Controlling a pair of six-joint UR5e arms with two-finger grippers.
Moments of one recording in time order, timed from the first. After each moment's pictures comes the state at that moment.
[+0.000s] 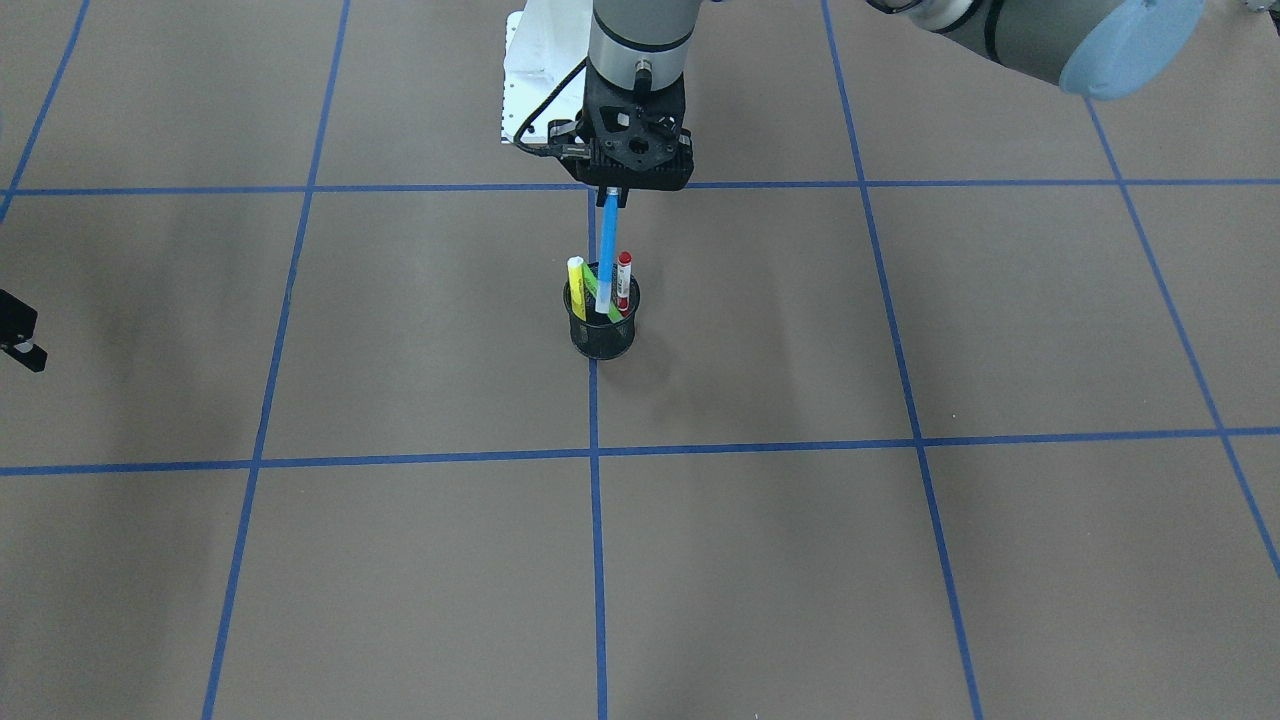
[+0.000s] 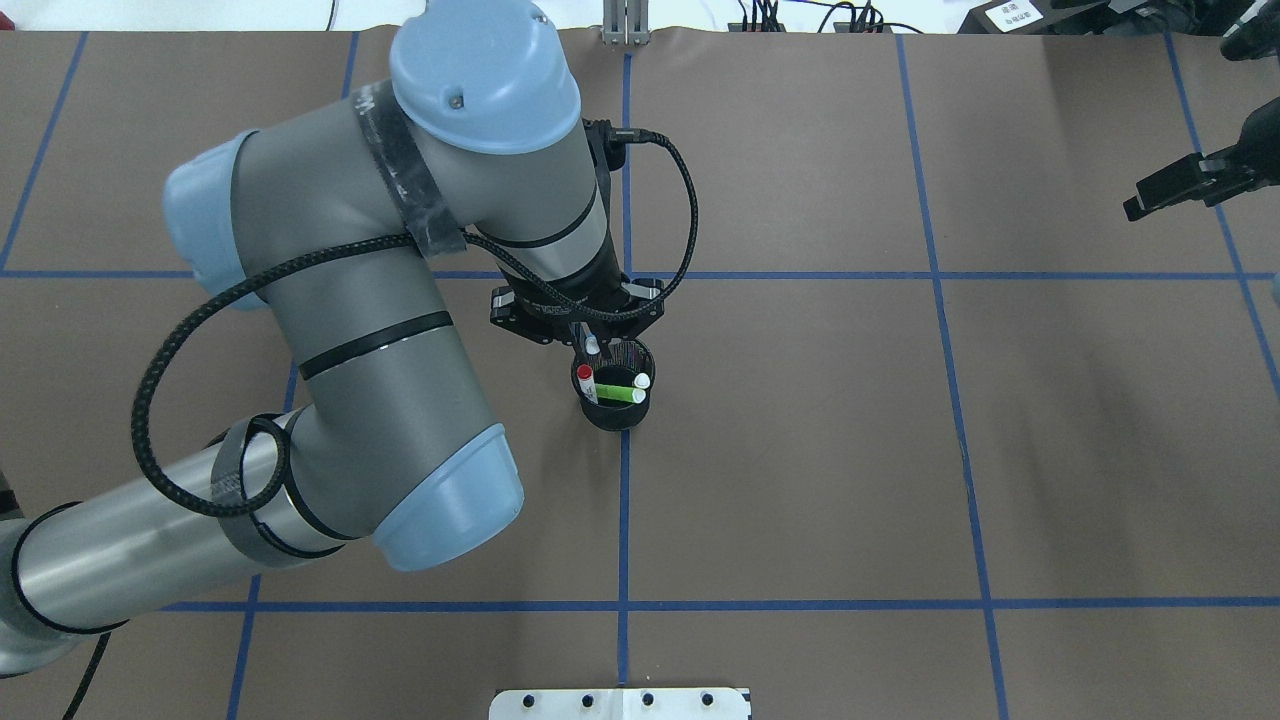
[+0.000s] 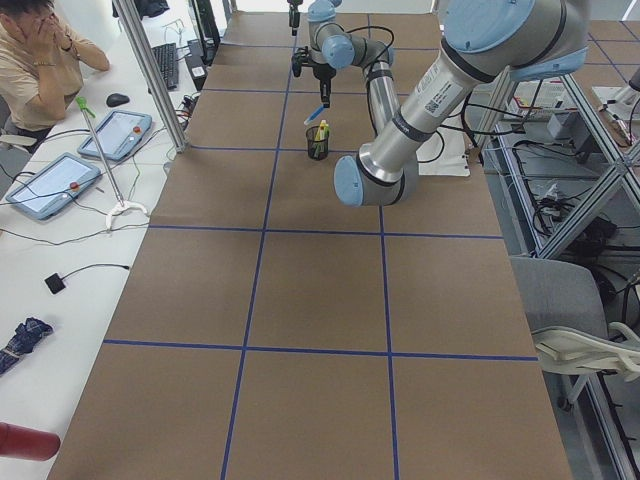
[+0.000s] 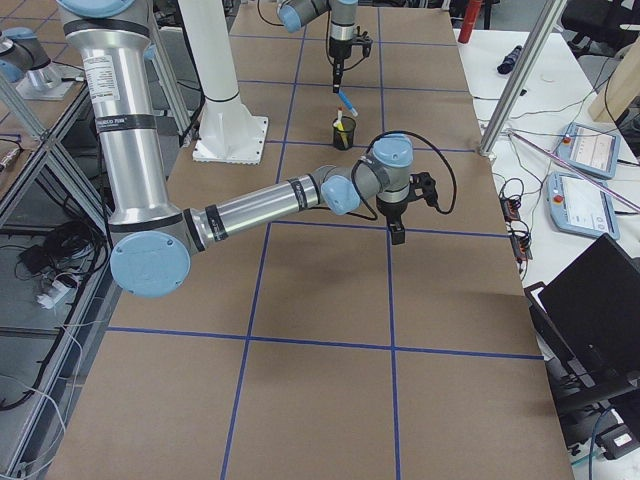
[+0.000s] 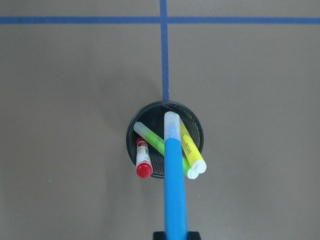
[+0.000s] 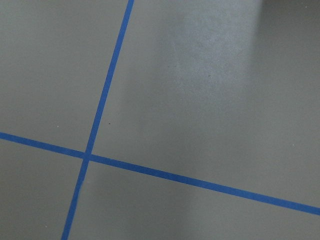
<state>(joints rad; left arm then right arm) -0.61 -2.49 -1.82 -1.24 -2.02 -1.20 1.24 -1.43 1.77 -1.36 2.28 0.40</state>
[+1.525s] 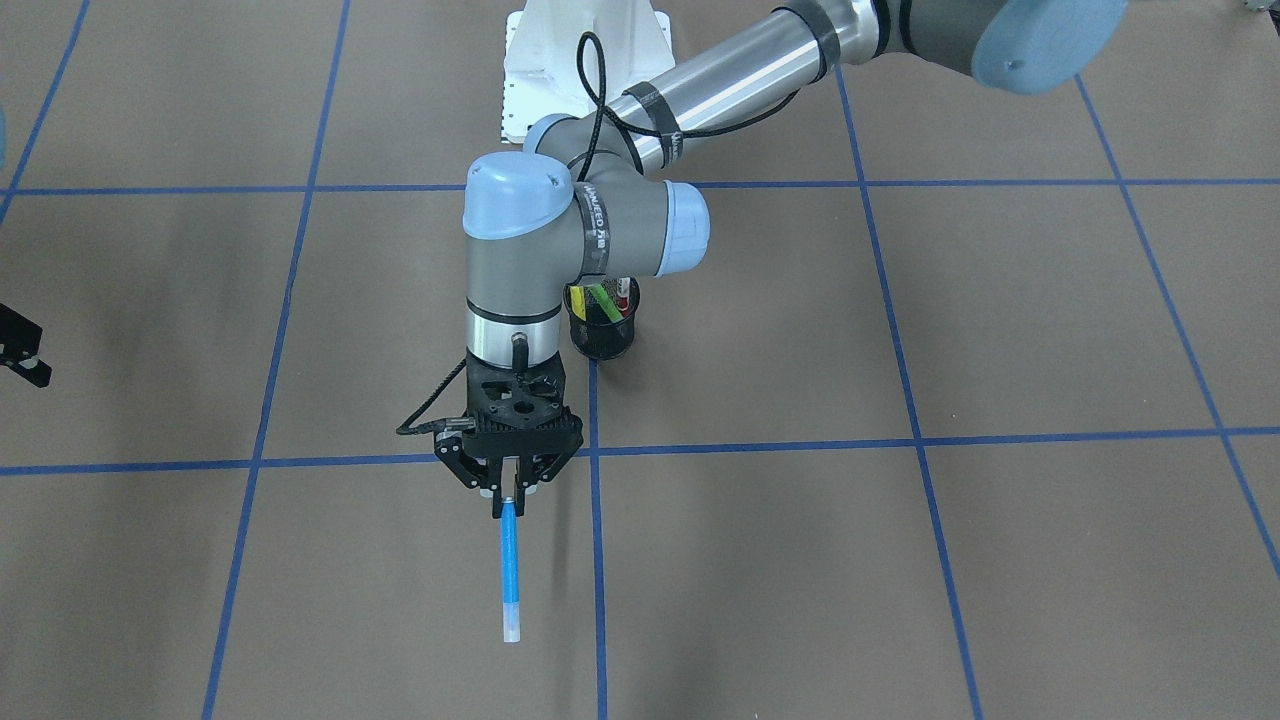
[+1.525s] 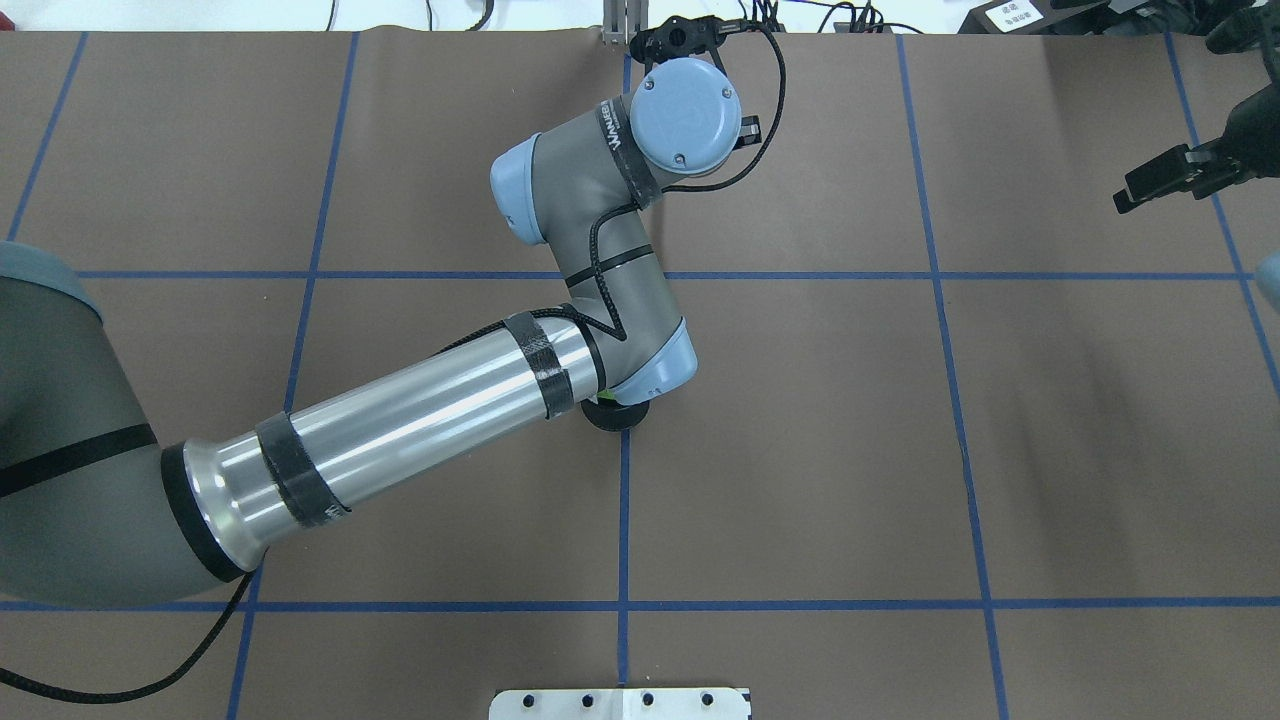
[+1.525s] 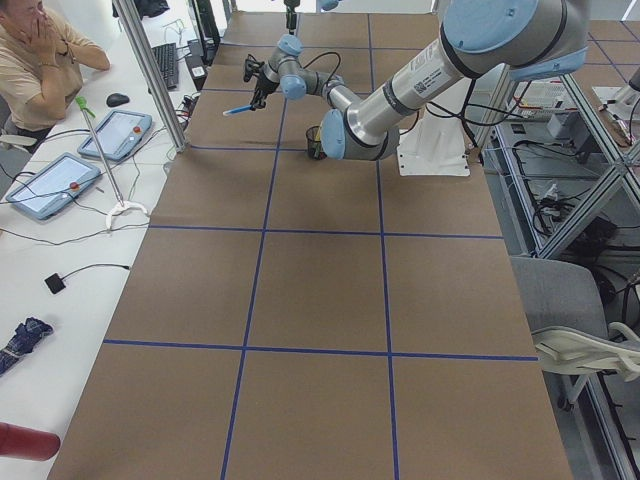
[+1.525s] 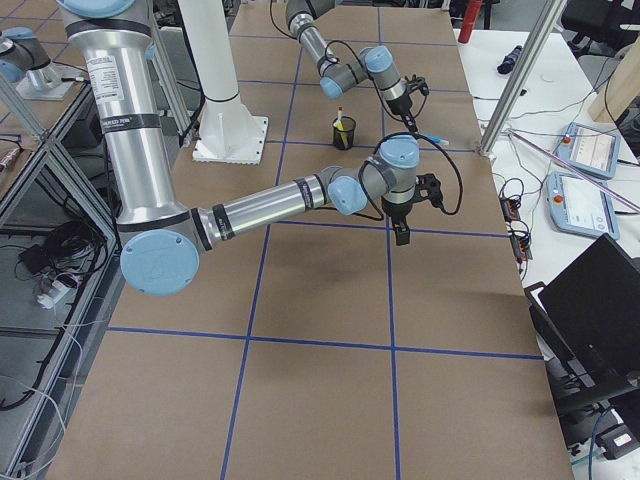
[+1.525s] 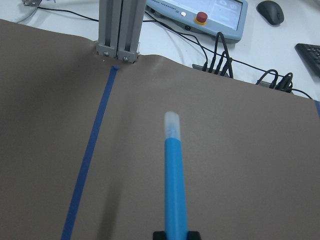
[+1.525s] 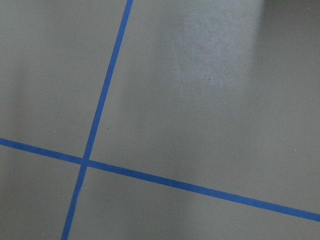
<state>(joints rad) -0.60 -2.79 -0.87 -2.10 -1.49 -1.31 1.23 -1.39 1.73 -1.36 2.28 0.40</state>
